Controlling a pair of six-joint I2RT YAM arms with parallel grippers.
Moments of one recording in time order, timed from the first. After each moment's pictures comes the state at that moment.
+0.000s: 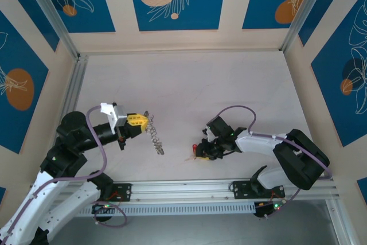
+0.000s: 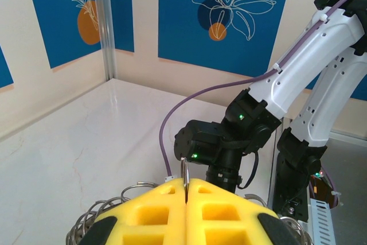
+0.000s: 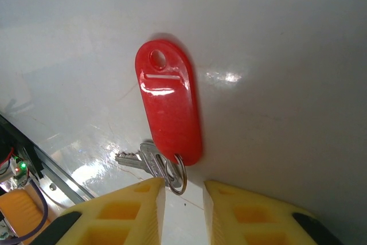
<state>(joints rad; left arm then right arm) -0.57 0.55 0.87 -0.41 0.60 0.00 0.71 1.38 0.49 -0.25 -0.53 0.84</state>
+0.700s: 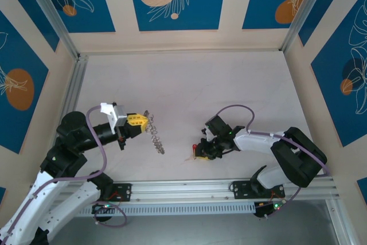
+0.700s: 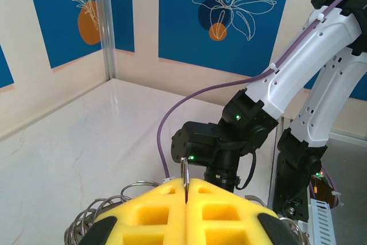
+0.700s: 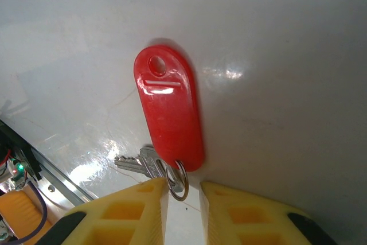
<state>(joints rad) -0.56 0.55 0.87 -0.41 0.60 0.00 0.71 1.41 0.52 -0.27 -0.52 0.84</state>
